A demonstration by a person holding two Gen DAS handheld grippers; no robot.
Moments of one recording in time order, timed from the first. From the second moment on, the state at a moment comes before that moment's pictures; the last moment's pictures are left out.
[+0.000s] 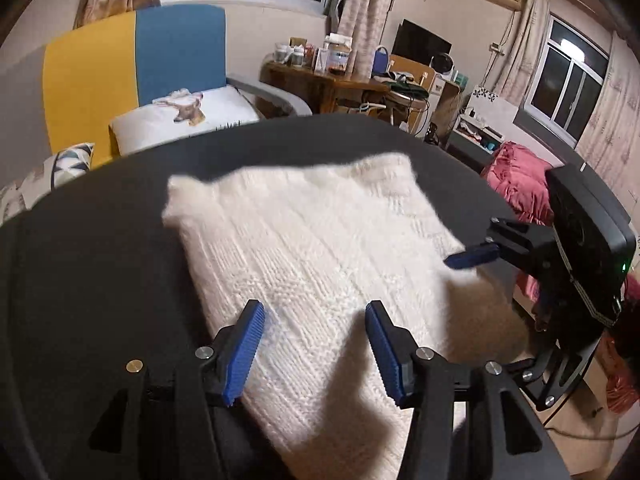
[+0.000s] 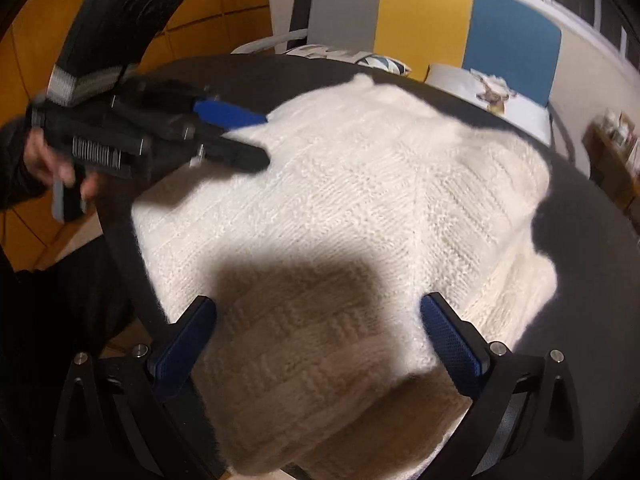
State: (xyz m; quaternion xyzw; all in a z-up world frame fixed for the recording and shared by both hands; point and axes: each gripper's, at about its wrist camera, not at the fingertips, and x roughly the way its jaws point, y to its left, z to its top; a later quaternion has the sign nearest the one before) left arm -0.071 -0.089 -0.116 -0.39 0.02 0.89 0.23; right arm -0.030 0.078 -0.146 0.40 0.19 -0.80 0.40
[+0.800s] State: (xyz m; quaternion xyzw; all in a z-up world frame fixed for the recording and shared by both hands) left arm -0.099 0.013 -0.111 -0.39 0.06 0.86 0.31; right arm 0.036 0.103 -0.137 0.38 -0.05 -0.69 0.62
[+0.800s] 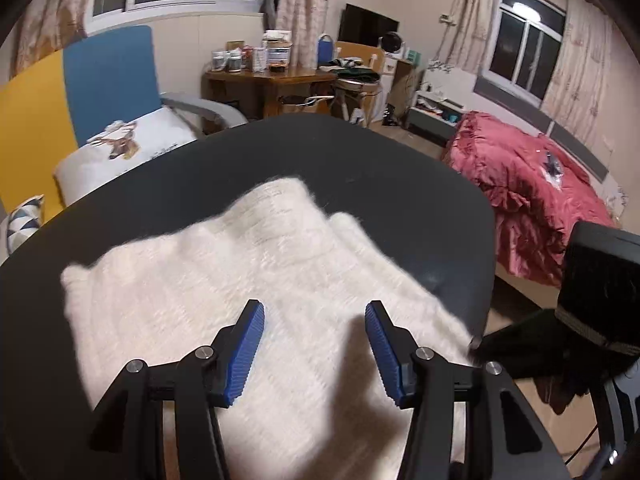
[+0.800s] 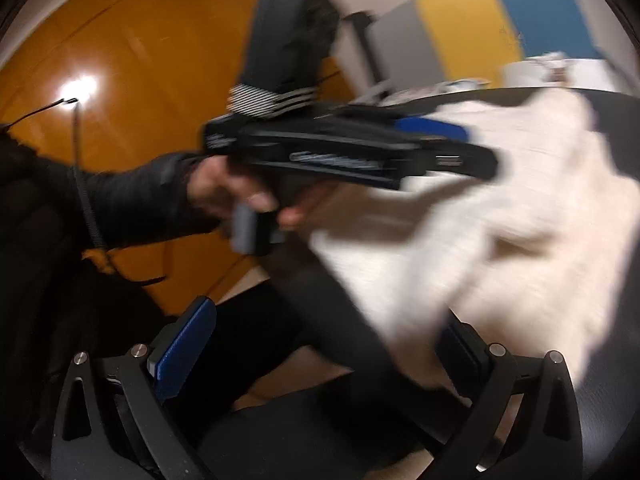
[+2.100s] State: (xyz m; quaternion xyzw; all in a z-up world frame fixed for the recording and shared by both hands) left arm -0.089 0.014 -0.129 -0.38 0.05 0.86 0.35; right arm 0.052 0.141 -0.154 0.42 -0.03 -0.68 0.60
